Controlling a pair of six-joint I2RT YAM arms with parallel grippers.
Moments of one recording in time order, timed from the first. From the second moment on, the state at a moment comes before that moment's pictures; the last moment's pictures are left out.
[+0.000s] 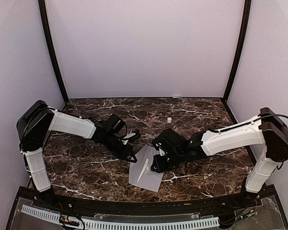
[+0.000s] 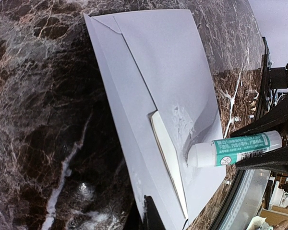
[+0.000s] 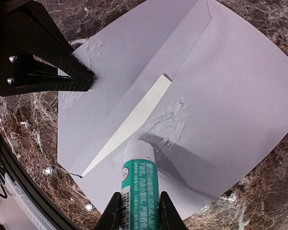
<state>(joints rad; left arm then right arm) -0.73 1.89 1.08 -0.31 0.62 -0.24 1.10 1.69 0.97 -0.28 -0.06 0.75</state>
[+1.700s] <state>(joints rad) -0.73 1.89 1.09 -0.30 0.62 -0.24 1.00 1.76 1.03 -0.24 -0.02 0.74</state>
